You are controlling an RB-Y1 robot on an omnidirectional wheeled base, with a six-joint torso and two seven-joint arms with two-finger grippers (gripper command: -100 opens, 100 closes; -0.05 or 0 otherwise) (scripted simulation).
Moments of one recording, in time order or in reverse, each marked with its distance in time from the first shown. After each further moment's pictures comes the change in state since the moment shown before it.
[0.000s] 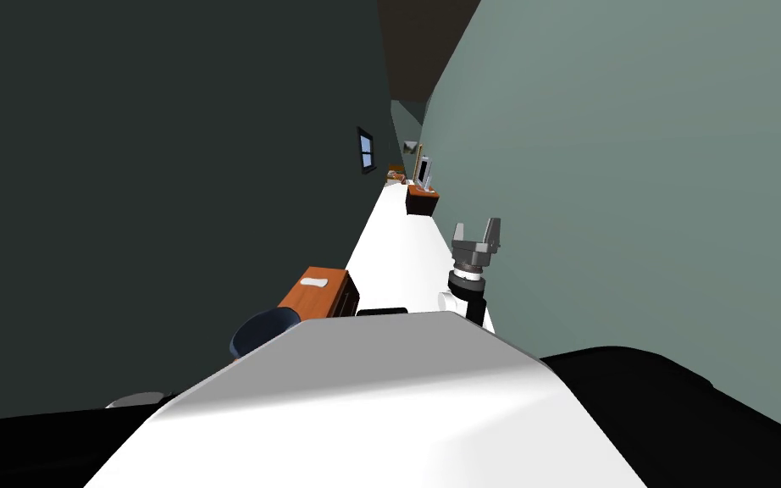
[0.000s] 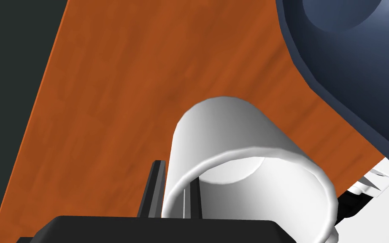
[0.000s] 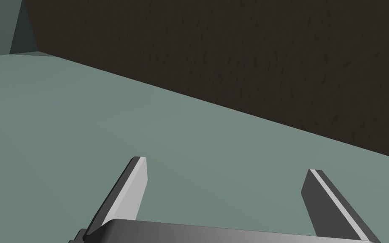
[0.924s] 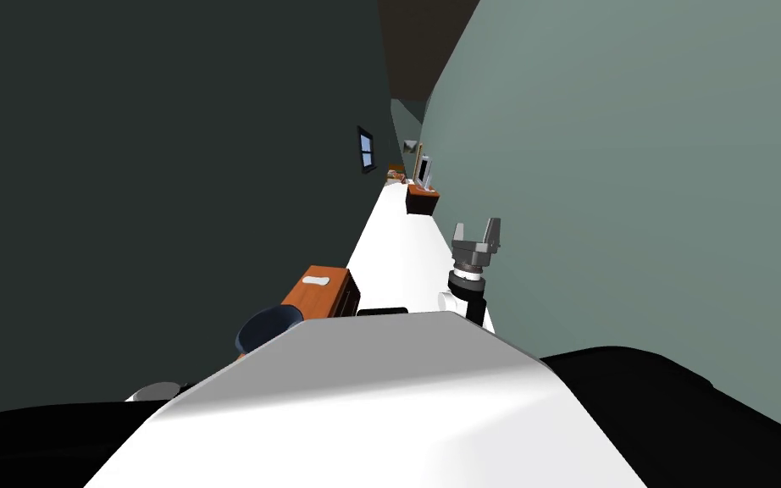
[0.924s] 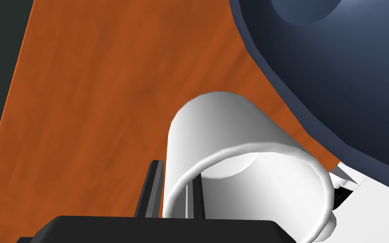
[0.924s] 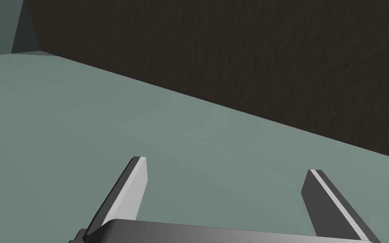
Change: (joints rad) left arm 0.124 -0.010 -0.177 -0.249 0.089 0.010 0.211; right arm 0.000 0.000 0.000 0.000 0.000 0.000 0.000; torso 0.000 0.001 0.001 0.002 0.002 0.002
